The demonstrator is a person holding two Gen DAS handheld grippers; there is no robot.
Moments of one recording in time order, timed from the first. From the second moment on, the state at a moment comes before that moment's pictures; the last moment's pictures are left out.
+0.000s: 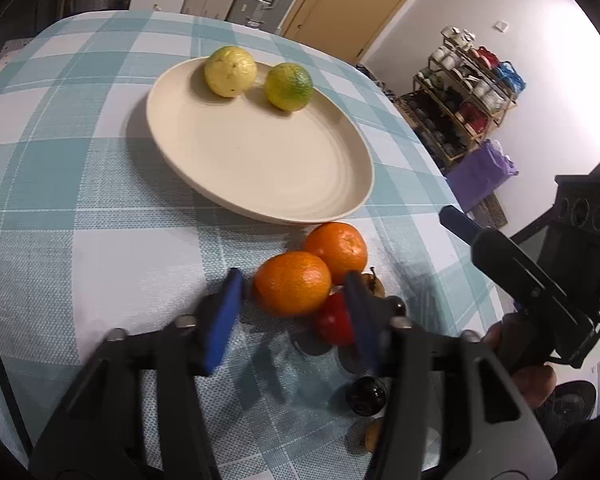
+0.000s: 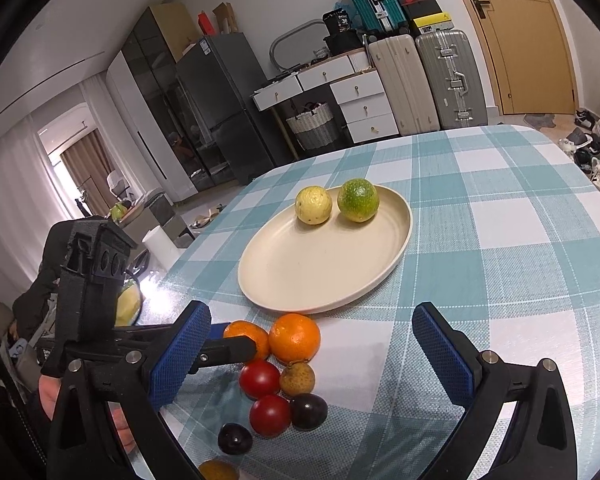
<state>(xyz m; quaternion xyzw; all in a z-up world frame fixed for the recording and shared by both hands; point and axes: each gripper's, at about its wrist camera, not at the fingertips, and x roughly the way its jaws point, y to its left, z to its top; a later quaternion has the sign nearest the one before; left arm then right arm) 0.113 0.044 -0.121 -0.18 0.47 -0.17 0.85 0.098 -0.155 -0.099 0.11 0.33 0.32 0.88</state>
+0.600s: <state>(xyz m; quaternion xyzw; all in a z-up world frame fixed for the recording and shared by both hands) 0.098 0.057 -0.114 -0.18 0.44 -0.18 0.86 0.101 -0.151 -0.099 0.10 0.34 0.32 0.88</state>
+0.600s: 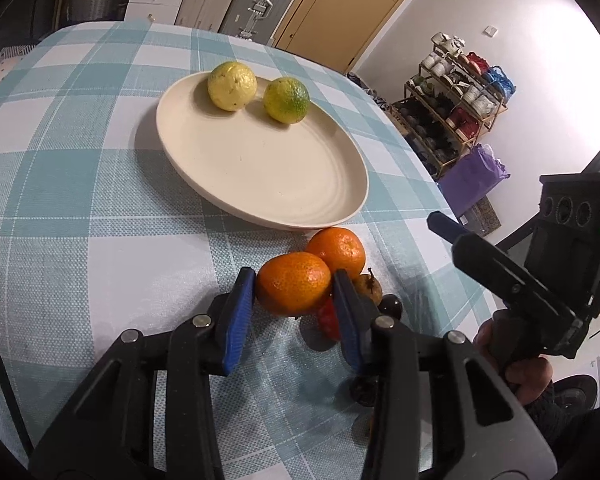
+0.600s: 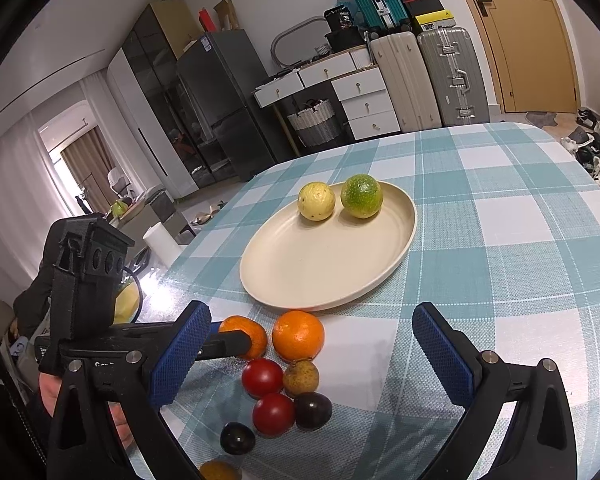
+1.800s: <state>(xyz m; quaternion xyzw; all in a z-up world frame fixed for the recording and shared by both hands) 0.079 0.112 -0.114 -0.23 0.43 -0.17 0.86 0.122 -0.091 -0.133 0.04 0.42 0.32 0.85</state>
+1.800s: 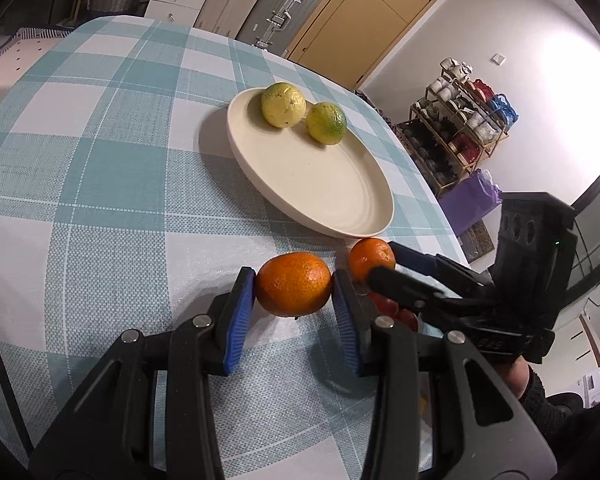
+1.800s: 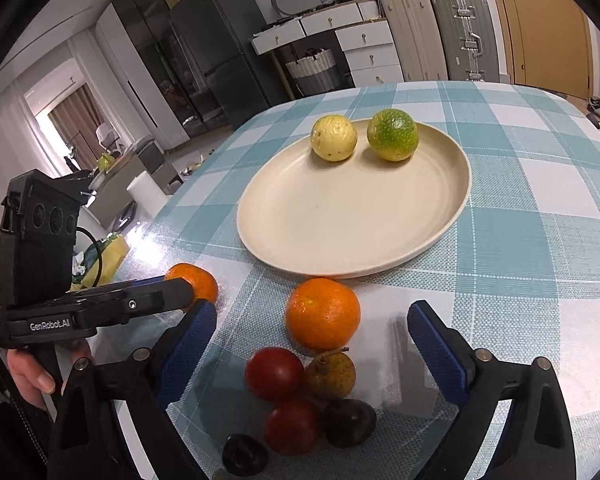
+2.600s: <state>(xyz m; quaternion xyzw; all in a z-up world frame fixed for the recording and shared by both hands) 0.085 0.107 -0.096 -0.21 0.42 -0.16 0.87 0.112 -0.106 -0.122 0.05 0.39 0.31 0.86</state>
